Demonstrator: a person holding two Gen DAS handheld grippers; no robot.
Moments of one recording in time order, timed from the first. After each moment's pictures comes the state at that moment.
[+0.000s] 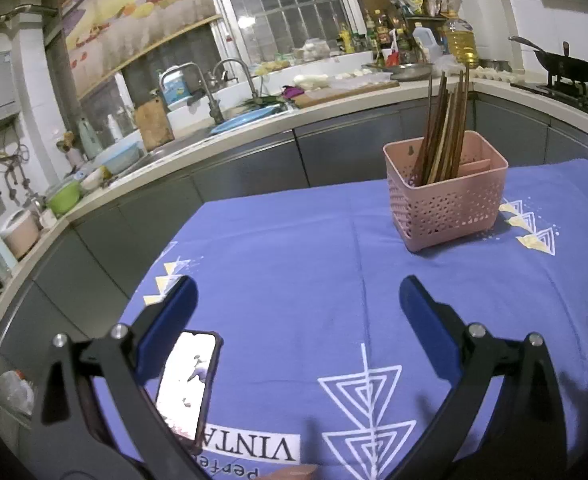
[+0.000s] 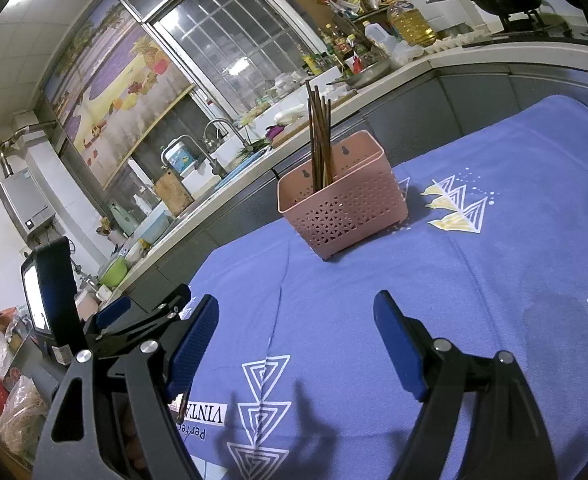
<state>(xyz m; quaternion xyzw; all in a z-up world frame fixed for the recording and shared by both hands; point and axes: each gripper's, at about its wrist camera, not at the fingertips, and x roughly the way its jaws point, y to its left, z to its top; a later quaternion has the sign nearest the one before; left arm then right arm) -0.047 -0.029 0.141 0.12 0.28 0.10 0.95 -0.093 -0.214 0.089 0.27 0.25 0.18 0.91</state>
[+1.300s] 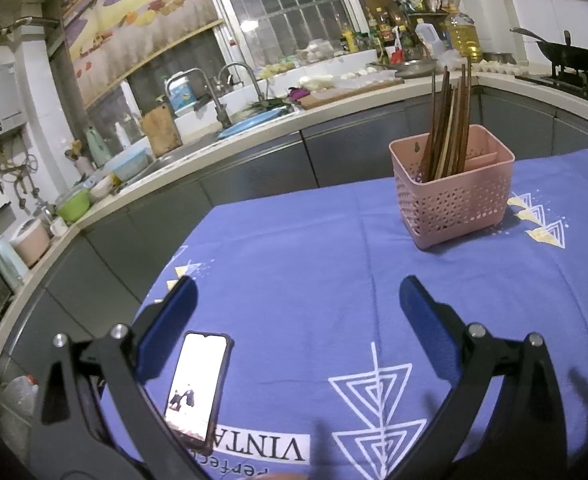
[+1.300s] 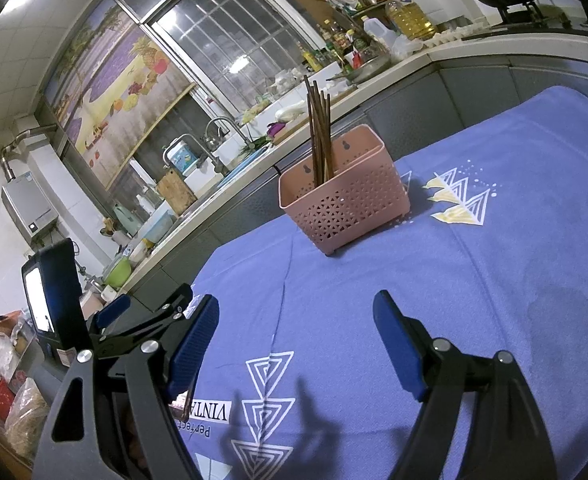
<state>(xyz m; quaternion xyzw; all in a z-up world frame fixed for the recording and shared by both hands) -0.047 -0.024 0.137 0.14 0.28 0.11 0.94 -0.093 -0.214 0.089 0.27 0.26 0.18 0.91</state>
